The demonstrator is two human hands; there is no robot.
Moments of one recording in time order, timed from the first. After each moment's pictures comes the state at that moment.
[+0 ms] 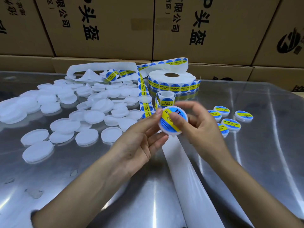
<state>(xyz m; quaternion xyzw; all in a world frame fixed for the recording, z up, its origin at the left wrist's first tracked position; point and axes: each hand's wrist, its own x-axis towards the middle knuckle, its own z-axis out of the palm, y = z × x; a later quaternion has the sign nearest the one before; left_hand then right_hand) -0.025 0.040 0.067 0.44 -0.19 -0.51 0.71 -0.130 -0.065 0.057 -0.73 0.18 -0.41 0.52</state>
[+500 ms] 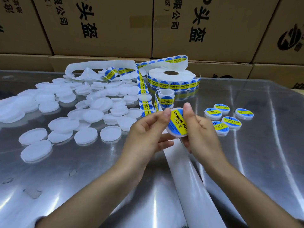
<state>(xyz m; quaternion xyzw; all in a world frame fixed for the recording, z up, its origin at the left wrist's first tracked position) -0.044 0.039 0.061 0.51 -0.31 -0.37 0.71 -0.124 -0.054 0.055 -0.70 0.24 -0.41 0.54</state>
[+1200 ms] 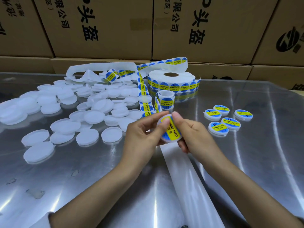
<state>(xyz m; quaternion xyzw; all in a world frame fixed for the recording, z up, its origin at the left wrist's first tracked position) -0.033 0.030 0.047 0.55 -0.36 -0.22 0.72 -0.125 -0.058 0.055 -0.73 0.25 -0.30 0.56</state>
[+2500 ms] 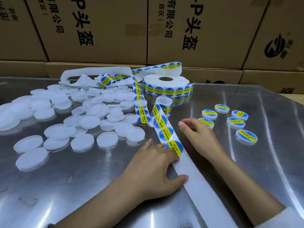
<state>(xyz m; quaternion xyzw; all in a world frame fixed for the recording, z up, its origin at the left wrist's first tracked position) -0.040 0.037 0.017 0.72 -0.67 0.04 0.17 -0.133 -0.126 0.017 -0.80 0.37 -0.31 0.35</state>
